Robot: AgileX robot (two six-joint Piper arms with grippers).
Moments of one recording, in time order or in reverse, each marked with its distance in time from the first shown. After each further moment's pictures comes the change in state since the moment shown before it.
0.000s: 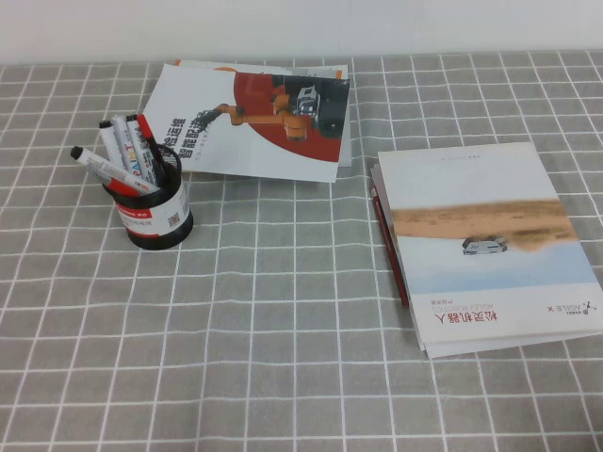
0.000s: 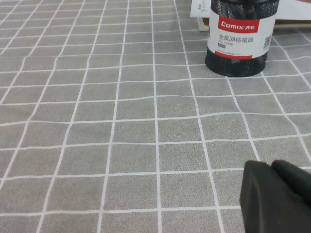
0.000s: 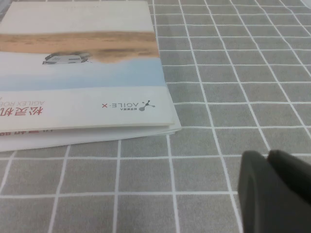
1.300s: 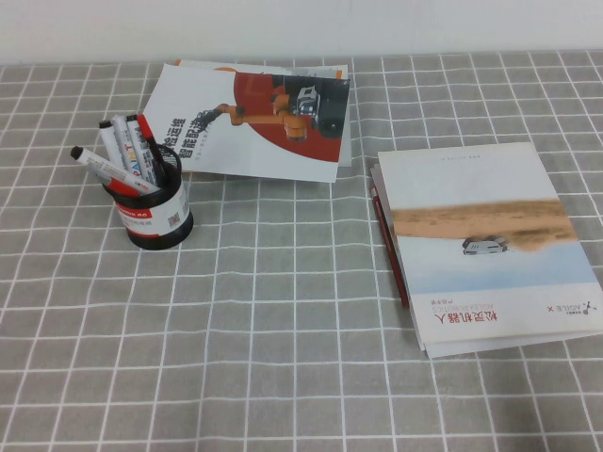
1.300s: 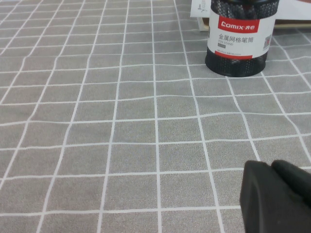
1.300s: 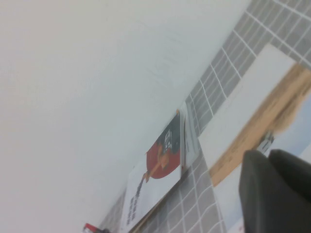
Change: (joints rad) right arm 0.000 0.000 0.000 1.135 -0.198 -0.031; left arm 0.000 0.000 0.000 0.000 0.000 0.000
